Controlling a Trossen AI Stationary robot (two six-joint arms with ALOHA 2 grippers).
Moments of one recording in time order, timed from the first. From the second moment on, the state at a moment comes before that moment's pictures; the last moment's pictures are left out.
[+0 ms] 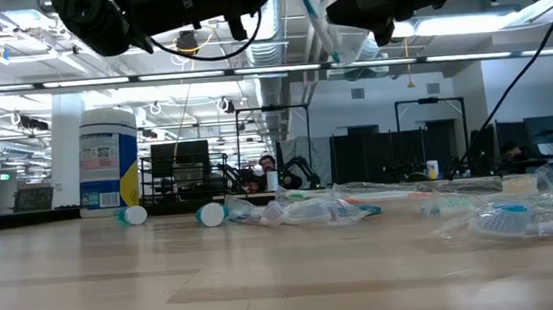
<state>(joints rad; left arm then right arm) 0.05 1.60 0.76 1.16 -0.04 -0.03 -0.01 1.13 0.65 0.26 0.02 0.03</state>
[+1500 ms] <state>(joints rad) 0.16 1.16 0.48 0.85 -0.38 0.01 -0.03 1.13 0.65 0.27 0.03 0.01</state>
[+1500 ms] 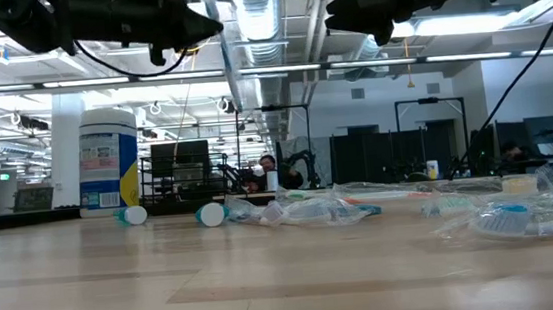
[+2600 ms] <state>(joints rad) 0.50 1.01 0.48 0.63 -0.28 0.02 -0.16 1.13 0.65 0.26 0.03 -0.03</state>
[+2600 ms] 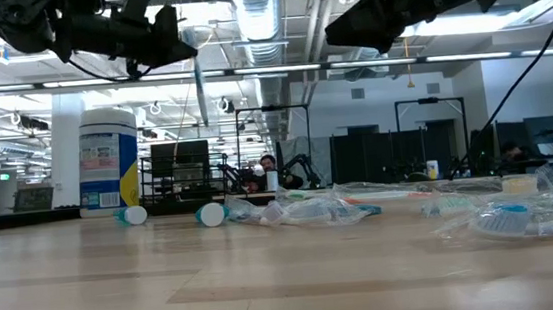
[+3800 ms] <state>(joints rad) 0.66 0.79 0.47 0.21 -0.32 0.03 -0.21 1.27 0.65 0.36 0.03 -0.03</state>
